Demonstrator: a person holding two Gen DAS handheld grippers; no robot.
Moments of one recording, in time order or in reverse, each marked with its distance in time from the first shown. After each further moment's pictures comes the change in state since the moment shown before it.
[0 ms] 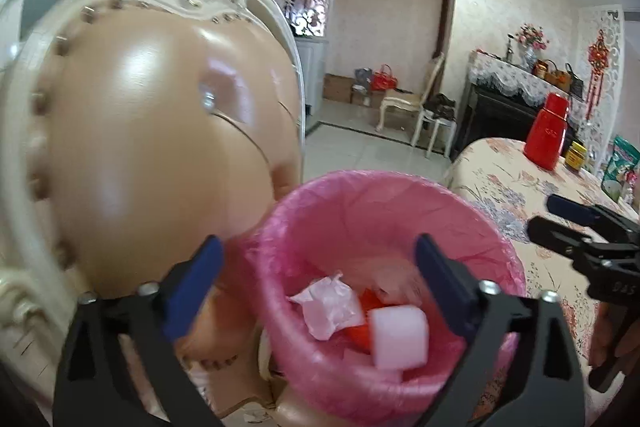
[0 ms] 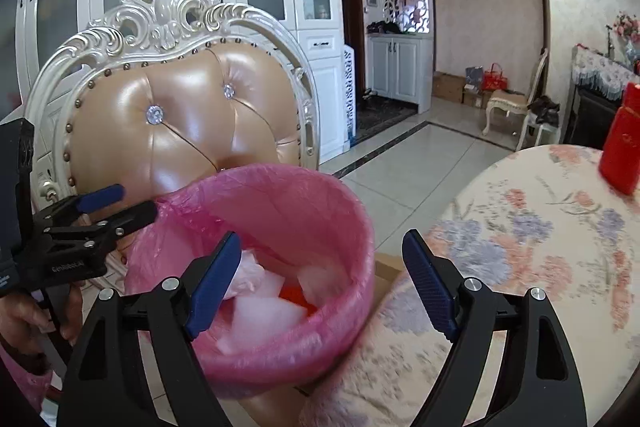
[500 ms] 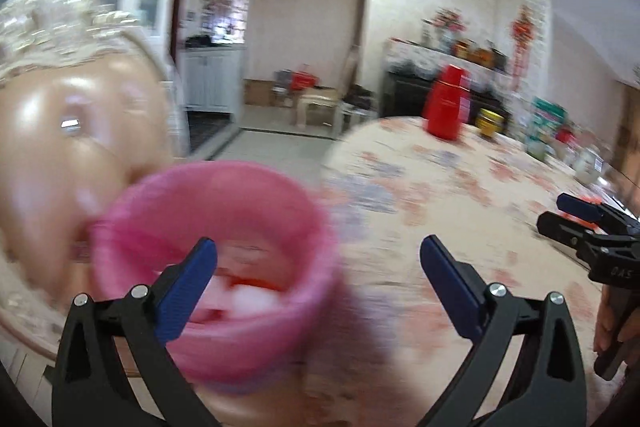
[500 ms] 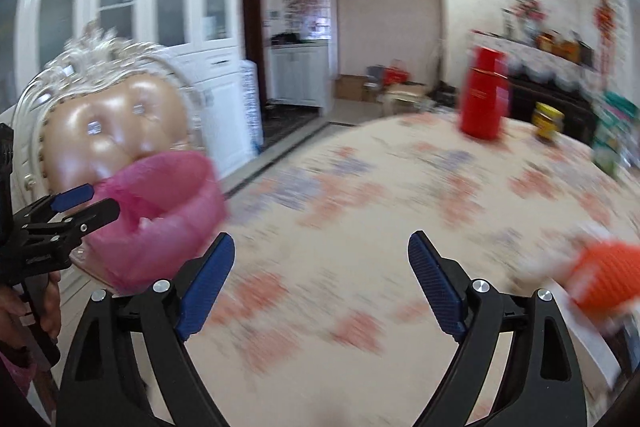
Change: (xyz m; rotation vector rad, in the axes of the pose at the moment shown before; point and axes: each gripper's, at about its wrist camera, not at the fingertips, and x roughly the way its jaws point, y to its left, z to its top) left arm -0.052 -0.141 -0.031 0.157 0.012 -0.303; right arm -0.168 -0.091 -0.087 0.174 -0.037 -0.339
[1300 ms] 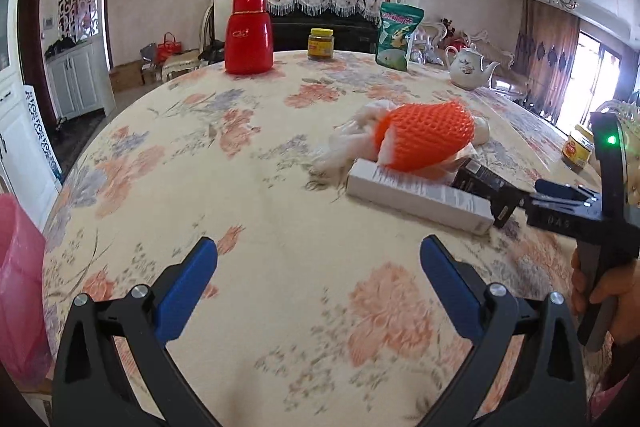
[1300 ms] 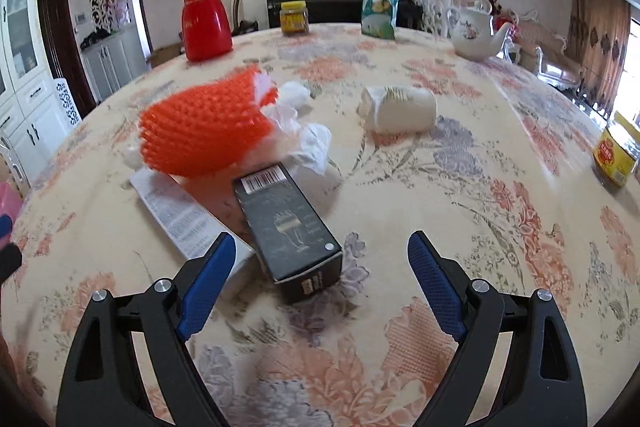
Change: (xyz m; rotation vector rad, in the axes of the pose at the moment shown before) left arm 0.063 -0.289 -0.026 0.256 0.201 -0.344; right arm -0.096 -0.271 -0.107 0.366 0.209 -0.506
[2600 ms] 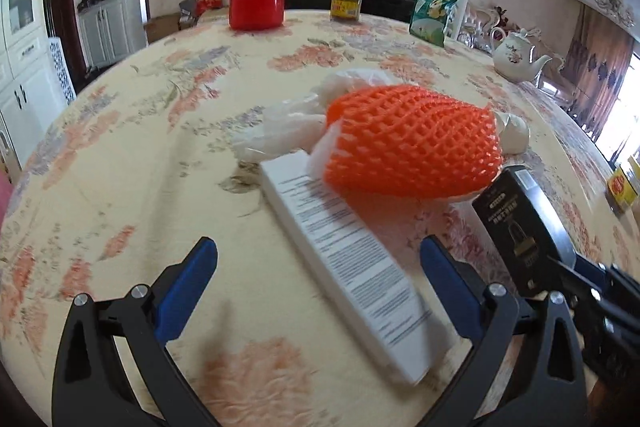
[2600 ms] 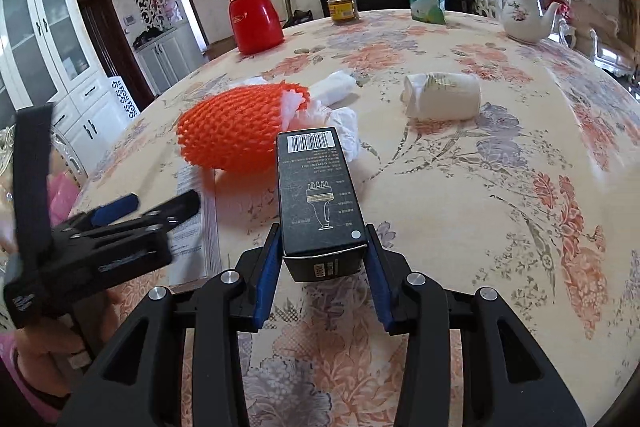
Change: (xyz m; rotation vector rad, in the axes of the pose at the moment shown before) left arm 0.100 -0.074 0.033 -0.151 0.151 0.135; right arm -0.012 -0.025 0.001 0.004 0.043 0.259
